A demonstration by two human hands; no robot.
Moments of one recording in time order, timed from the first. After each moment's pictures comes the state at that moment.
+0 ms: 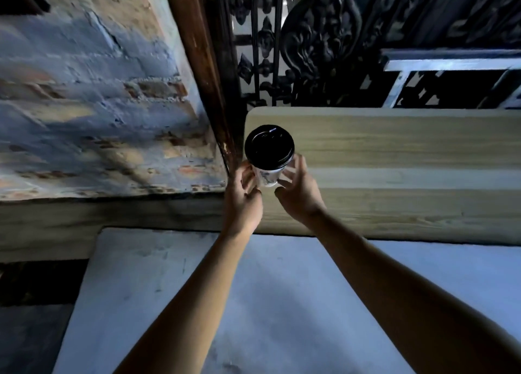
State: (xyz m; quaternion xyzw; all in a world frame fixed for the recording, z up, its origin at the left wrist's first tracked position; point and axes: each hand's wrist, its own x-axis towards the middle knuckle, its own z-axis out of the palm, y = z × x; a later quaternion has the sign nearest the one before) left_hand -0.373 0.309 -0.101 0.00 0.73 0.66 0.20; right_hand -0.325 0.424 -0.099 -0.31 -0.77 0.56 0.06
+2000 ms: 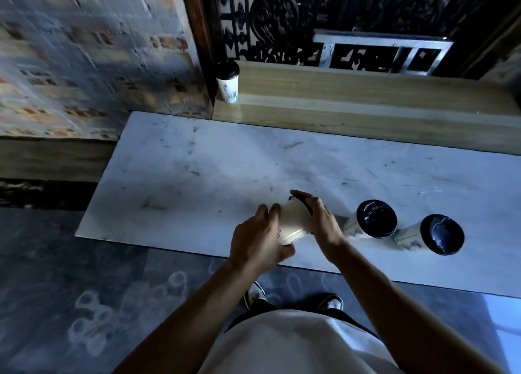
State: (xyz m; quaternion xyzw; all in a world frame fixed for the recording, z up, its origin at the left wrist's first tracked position) left_hand 0.127 0.209 0.068 0.31 0.93 0.15 0.12; right_hand 0.174 0.359 0.061 -0.35 -0.67 0.66 -0.01
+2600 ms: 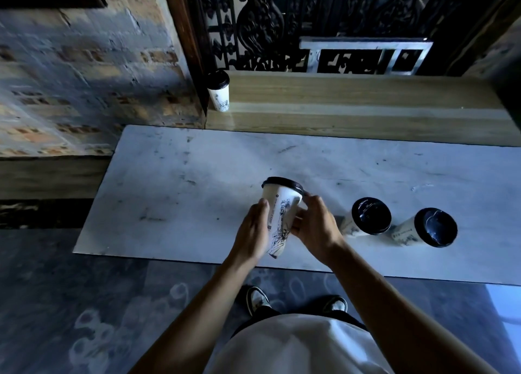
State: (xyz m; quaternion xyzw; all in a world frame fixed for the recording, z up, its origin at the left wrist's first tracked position) left_hand 0.113 0.212 0.073 0.06 0.80 0.51 0.31; right_hand 0.169 0.345 0.075 -0.39 -0.40 0.83 0.03
